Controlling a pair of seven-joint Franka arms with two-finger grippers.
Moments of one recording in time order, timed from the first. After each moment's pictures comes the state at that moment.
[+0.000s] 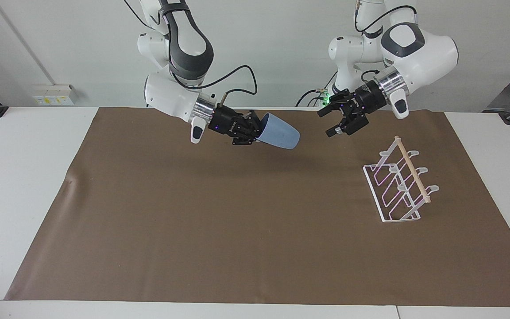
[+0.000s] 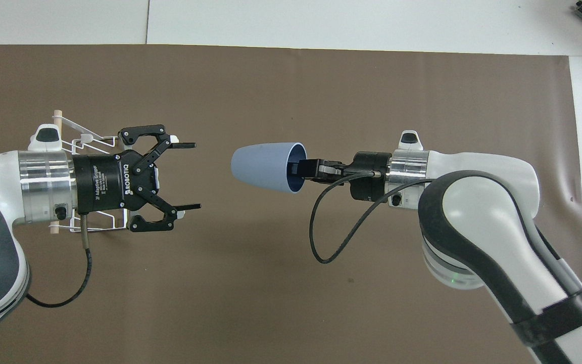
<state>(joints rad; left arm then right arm) -0.12 -0.19 -0.13 -2.09 -1.09 2.07 -1.25 -0.03 0.04 0.43 -2.01 1.40 2.25 -0.42</state>
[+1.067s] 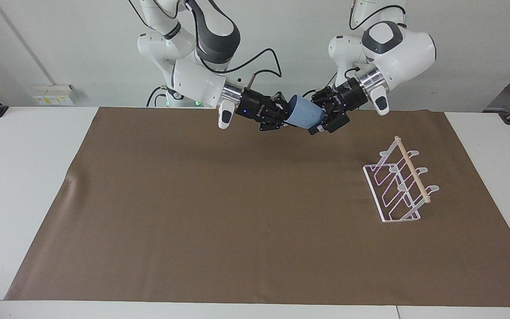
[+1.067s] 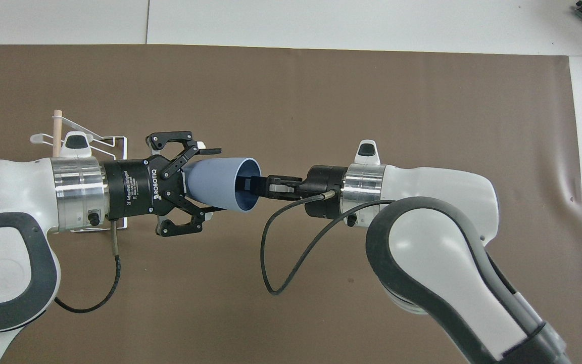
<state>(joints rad) -0.21 -0.20 -0.13 -2.10 -1.09 2.16 -1.33 -0.03 0.04 0.57 -1.97 1.44 2.36 -0.42</state>
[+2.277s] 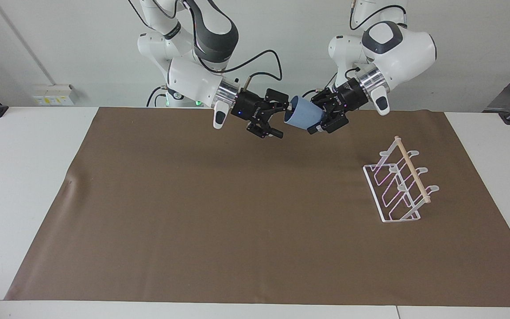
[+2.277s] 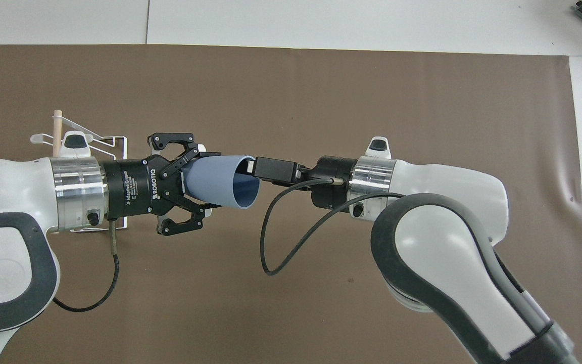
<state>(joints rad) -0.21 -0.20 -0.13 -2.10 -1.04 2.17 -1.33 -0.03 0.05 0.57 -1.96 1.43 2.43 -0.33</state>
